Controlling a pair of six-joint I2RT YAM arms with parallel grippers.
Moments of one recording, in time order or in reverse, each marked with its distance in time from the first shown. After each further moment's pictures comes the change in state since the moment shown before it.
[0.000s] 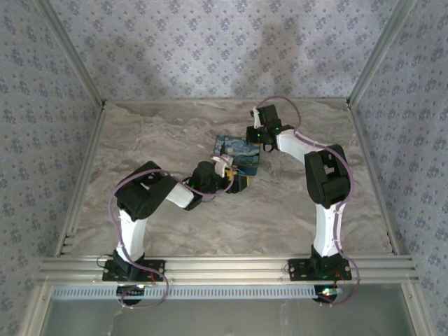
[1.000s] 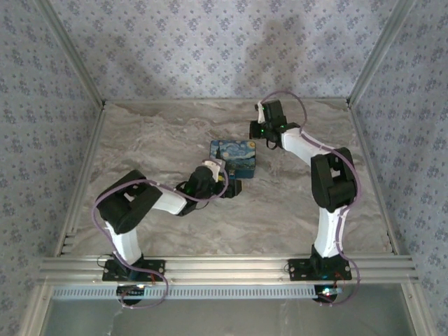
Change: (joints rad) left arm -0.047 -0.193 -0.101 -0.247 -0.255 0.031; right arm -0.020 -0.058 -0.003 -0.003 0.015 0.011
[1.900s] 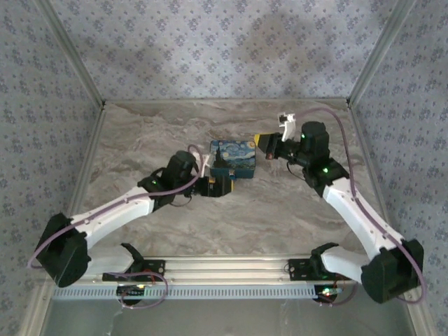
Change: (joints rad) left arm 0.031 -0.573 0.103 -0.853 0.250 -0.113; right arm 0.021 -0.803 -0.484 0.118 -0.357 0.188
